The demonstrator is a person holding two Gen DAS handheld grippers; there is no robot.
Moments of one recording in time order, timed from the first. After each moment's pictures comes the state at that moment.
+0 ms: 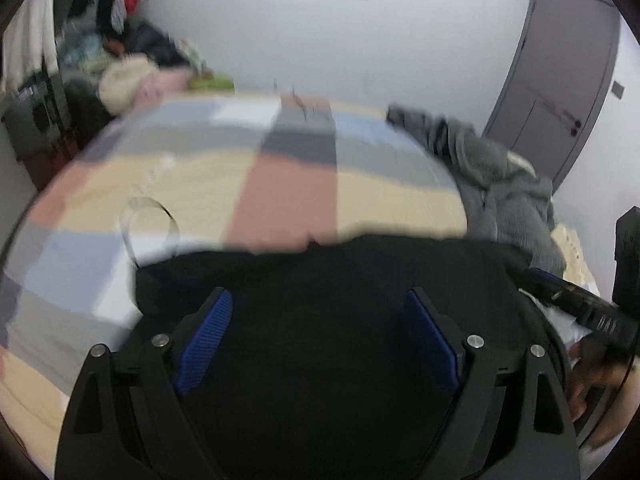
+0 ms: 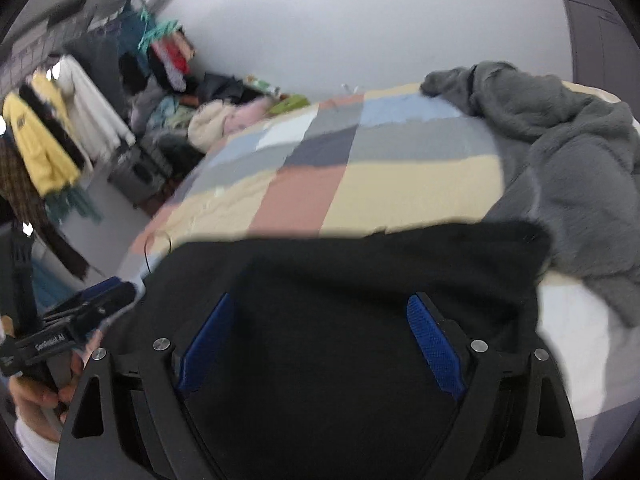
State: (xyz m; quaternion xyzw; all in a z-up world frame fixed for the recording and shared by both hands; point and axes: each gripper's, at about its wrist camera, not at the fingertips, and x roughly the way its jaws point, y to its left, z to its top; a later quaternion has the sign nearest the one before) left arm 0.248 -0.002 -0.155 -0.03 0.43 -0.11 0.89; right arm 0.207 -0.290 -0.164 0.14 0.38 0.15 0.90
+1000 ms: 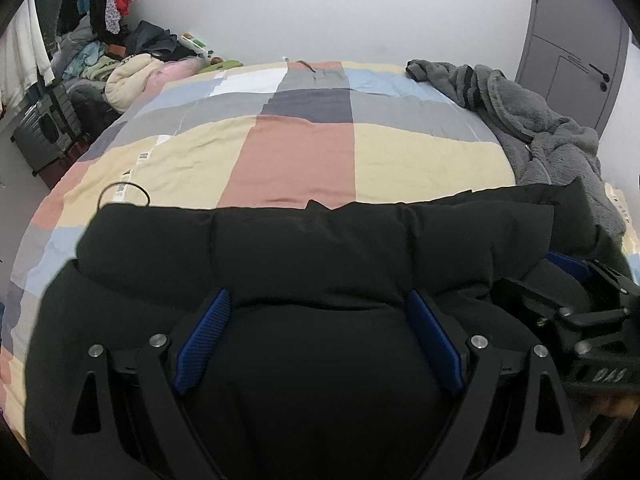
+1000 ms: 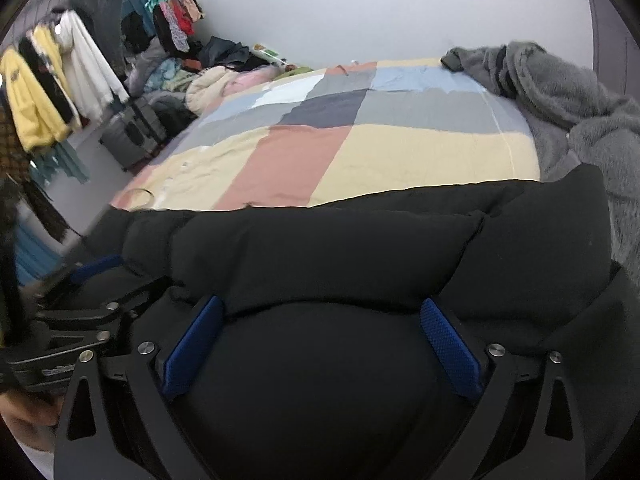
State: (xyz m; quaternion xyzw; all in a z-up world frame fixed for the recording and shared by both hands) left arm 0.266 -0.040 -0.217 0.04 0.44 -0.06 0.89; right arm 0.240 -0.268 -0.224 0.11 0.40 0.17 0.89
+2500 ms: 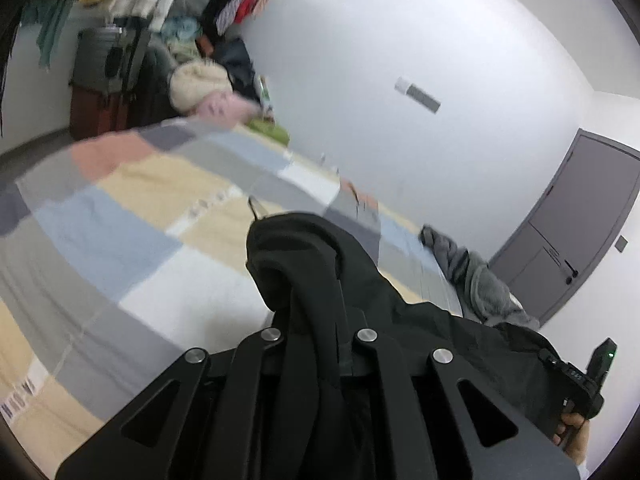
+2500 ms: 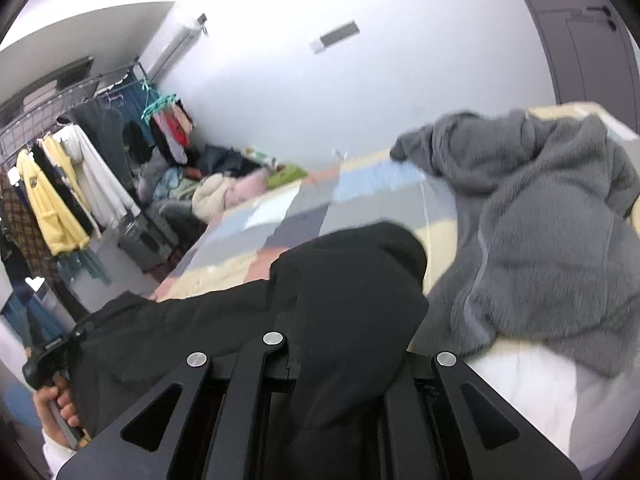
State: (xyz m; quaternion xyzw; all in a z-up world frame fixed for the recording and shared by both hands) left arm 0.226 0.143 -0.133 -0.23 0.27 -0.04 0.93; right arm 0.215 -0.401 -0.141 0.21 0.25 0.14 0.93
